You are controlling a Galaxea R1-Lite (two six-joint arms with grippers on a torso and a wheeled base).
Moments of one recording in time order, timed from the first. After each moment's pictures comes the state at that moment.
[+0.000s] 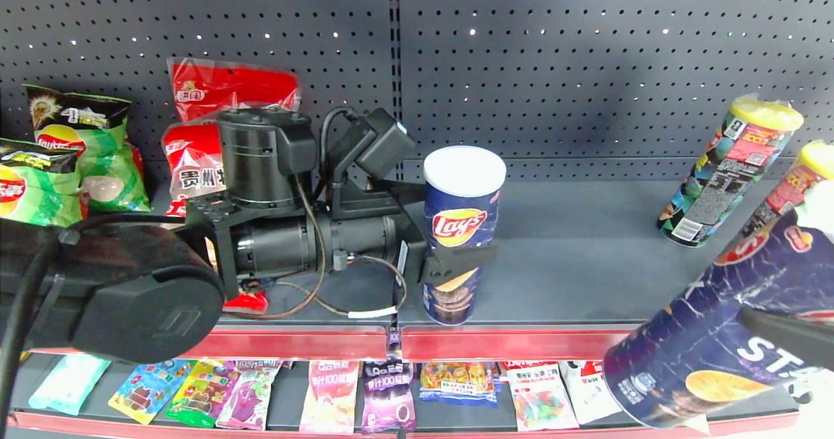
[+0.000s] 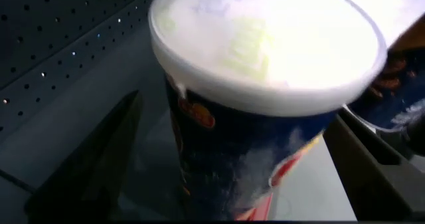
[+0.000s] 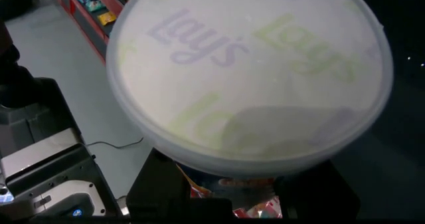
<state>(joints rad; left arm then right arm) -0.67 1.77 -0.97 -0.64 -0.49 0.12 0.54 0.90 -0.67 -0.07 0.32 -0.16</state>
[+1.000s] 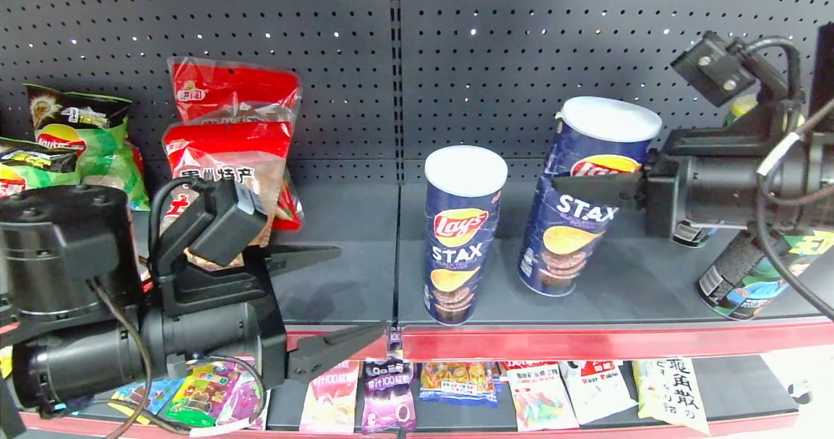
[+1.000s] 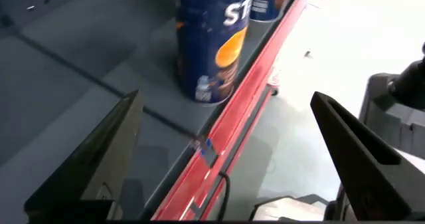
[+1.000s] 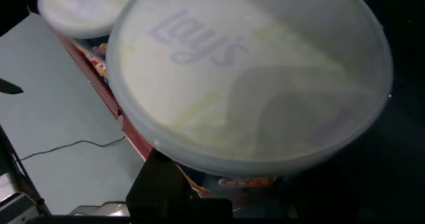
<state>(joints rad) -0.54 1.41 -0.52 -0.64 -0.47 0.12 0.45 1.46 -1.08 -0.09 0.34 -0.20</state>
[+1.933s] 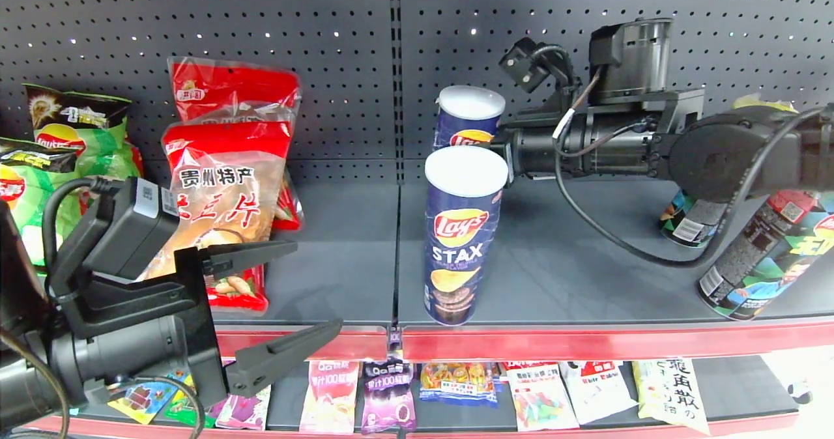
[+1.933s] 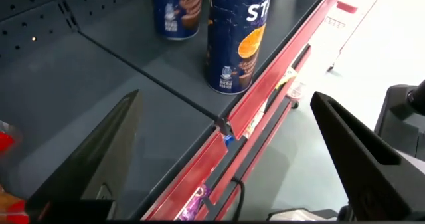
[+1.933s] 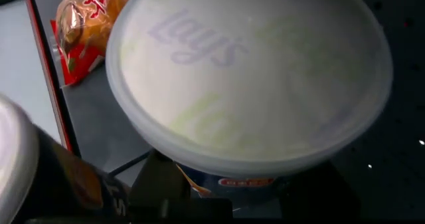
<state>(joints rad) -0.48 1.27 -0.45 -0.64 -0.46 0.12 0.52 1.91 -1.50 -0.16 0.44 -0.24</state>
